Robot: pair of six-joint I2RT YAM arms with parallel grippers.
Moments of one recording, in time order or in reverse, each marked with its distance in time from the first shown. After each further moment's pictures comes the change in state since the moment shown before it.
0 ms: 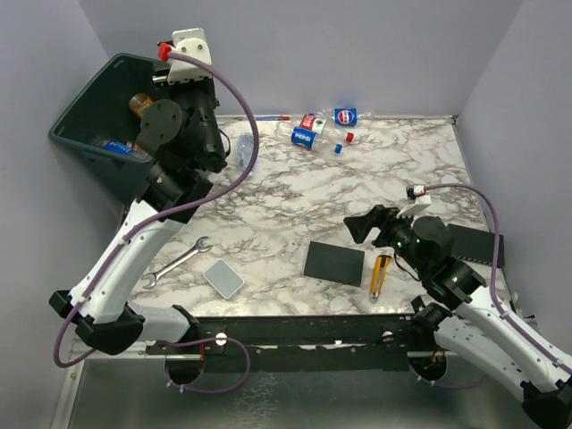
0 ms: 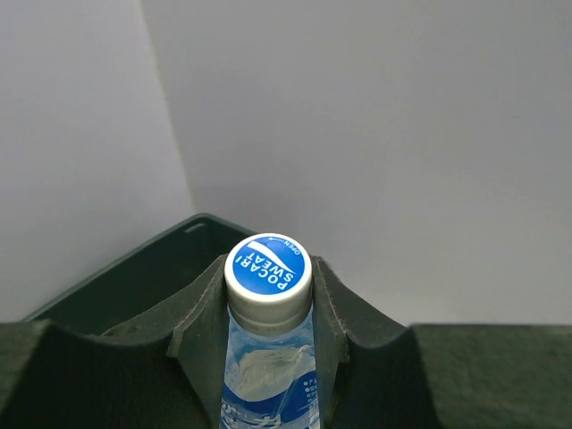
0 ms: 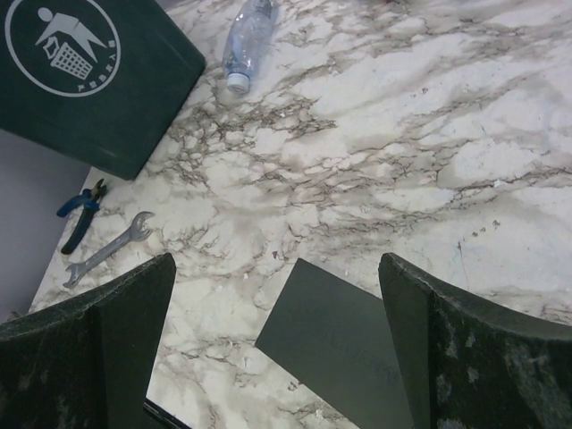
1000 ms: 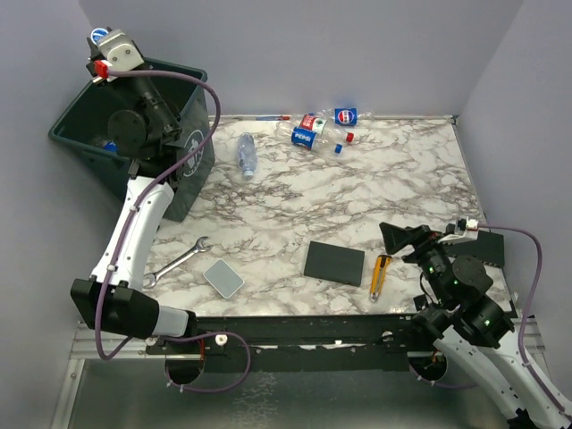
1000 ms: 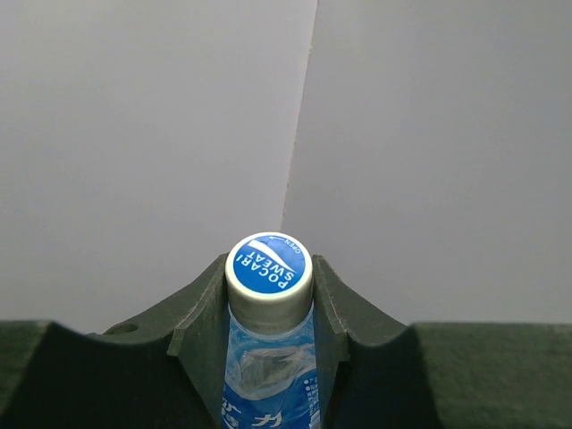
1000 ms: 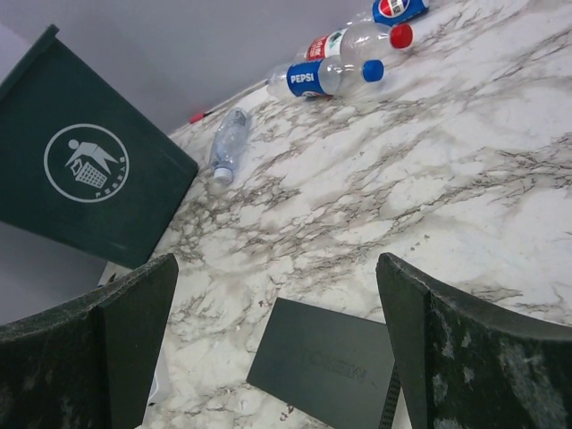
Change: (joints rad) left arm 0.508 0.087 -0.228 0.713 0.224 0.022; right arm 0.000 -0.464 -0.120 -0.168 0.228 0.075
